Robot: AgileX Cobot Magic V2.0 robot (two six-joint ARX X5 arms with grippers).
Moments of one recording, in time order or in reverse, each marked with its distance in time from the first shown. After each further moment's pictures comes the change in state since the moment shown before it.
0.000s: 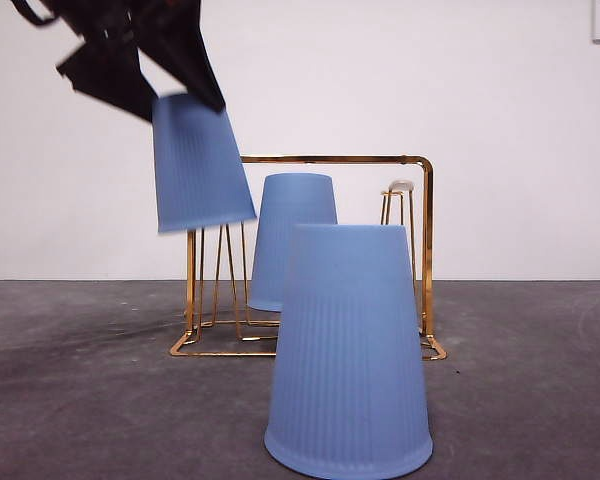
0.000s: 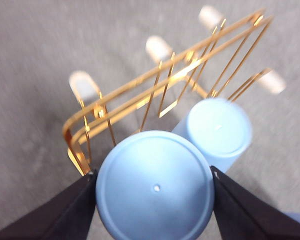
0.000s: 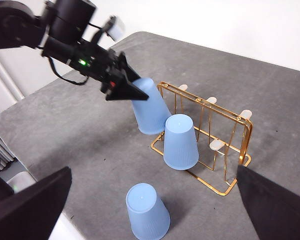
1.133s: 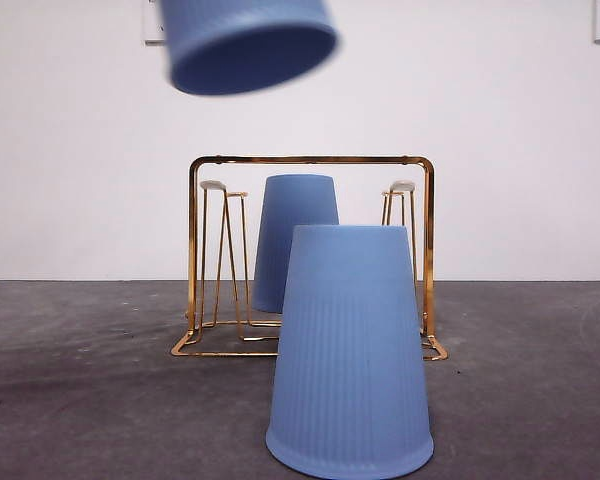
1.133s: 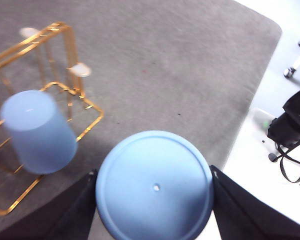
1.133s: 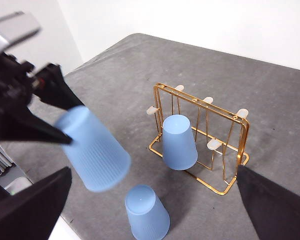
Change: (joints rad) left arm -0.437 -0.300 0.000 -0.225 -0.071 -0.115; right arm 0.000 0.000 0.000 0.000 0.022 0.025
